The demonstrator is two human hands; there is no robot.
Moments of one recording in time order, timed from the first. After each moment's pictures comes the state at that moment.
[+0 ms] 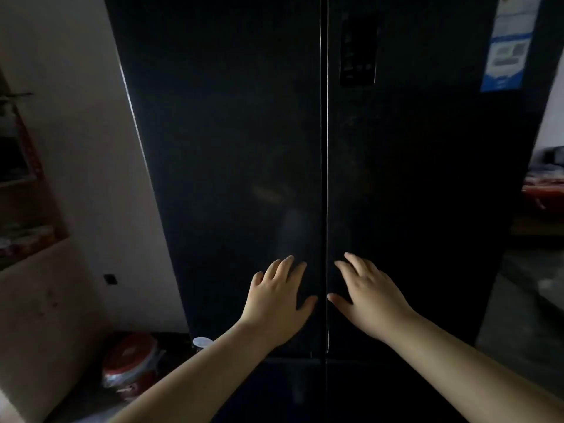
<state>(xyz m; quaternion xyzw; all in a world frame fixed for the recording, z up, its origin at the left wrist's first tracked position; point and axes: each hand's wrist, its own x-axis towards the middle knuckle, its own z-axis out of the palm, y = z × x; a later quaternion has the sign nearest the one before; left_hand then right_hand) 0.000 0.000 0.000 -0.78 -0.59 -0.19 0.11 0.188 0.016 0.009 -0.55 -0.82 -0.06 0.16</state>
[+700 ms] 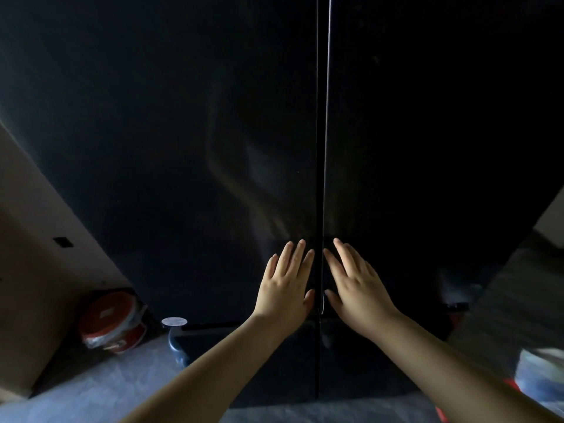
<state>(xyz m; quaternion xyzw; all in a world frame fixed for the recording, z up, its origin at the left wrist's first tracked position) 0.001 0.150 -0.145 -0.82 -0.53 -0.15 0.15 0.171 0.139 -0.142 -0.58 -0.79 -0.09 0.16</state>
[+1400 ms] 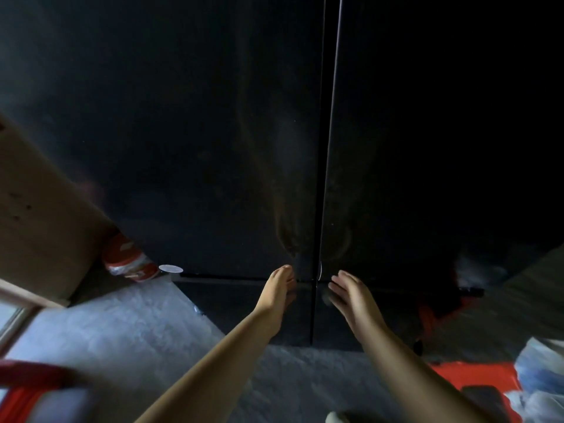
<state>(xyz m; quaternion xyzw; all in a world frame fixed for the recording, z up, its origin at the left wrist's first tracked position) 0.034 0.149 -0.224 -0.22 -0.61 -0.43 -0.63 0.182 0.160 -0.252 -0.55 -0.18 0.68 0.45</state>
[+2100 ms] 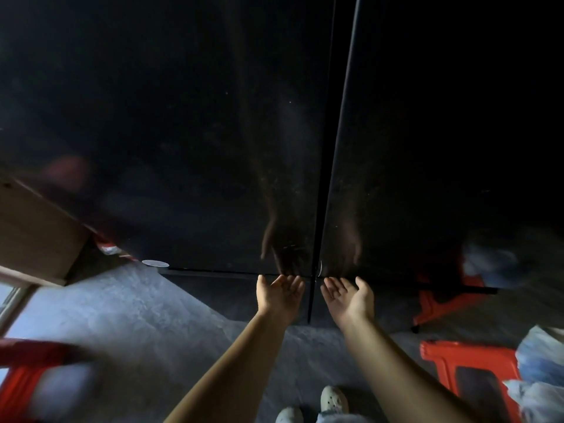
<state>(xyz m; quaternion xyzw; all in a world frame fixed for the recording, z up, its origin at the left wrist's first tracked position) 0.036 0.191 -0.296 0.19 -0.46 -0.56 -0.66 0.165 0.198 -0.297 -0.48 0.16 0.69 0.52</state>
